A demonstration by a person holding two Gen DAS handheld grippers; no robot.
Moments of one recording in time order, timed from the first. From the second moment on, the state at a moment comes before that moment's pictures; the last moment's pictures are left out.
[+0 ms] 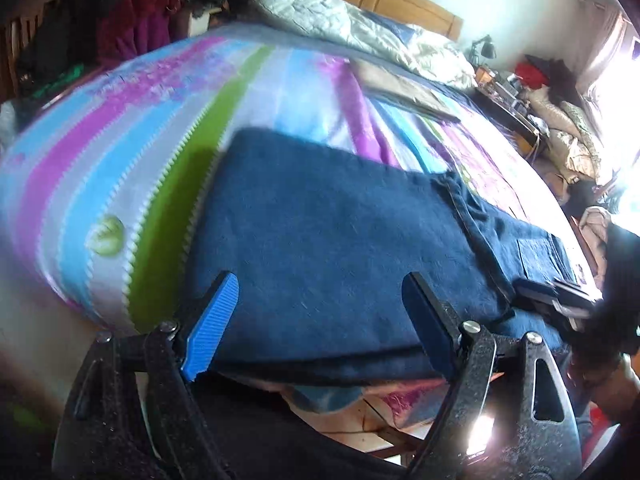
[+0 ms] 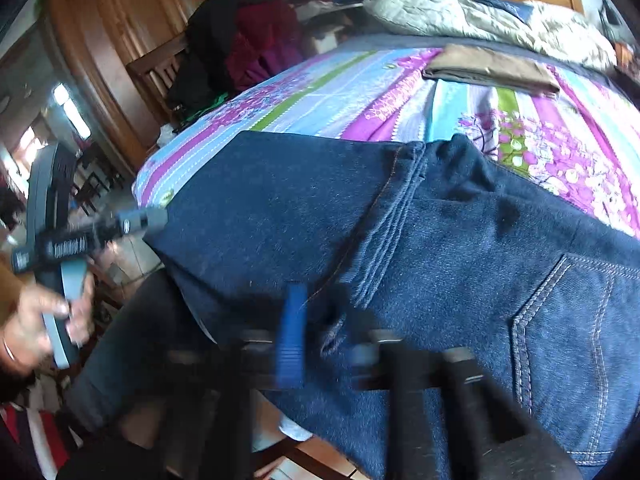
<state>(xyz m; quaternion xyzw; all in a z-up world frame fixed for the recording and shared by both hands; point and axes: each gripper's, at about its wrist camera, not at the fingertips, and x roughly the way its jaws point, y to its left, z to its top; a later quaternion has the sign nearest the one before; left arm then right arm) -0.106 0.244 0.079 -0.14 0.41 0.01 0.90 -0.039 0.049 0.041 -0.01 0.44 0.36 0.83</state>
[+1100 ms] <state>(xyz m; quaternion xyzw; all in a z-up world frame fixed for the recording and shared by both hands) -0.112 0.272 0.071 -0.14 0.42 0.02 0.90 -0.062 0.048 0.046 -0.01 0.43 0.36 0.83</state>
